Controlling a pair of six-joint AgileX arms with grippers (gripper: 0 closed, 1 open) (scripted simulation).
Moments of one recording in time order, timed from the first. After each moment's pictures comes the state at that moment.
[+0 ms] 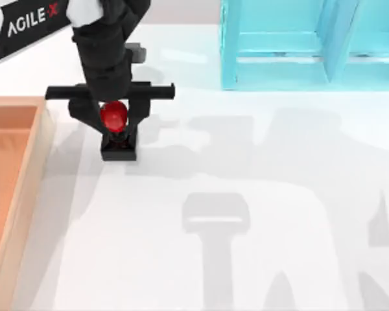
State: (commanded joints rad) left arm -0.38 2.25 1.90 -1.23 0.00 -0.35; right arm 0.00 0.00 0.00 0.00 0.00 0.00
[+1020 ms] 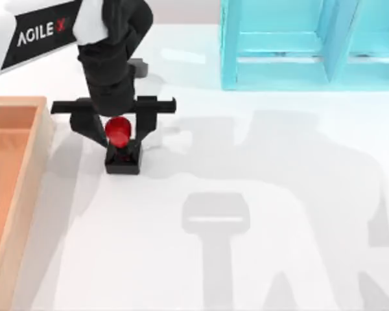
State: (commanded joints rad) left arm -0.39 2.26 1.82 -1.13 0.00 -0.36; right arm 0.00 0.00 0.00 0.00 0.00 0.00
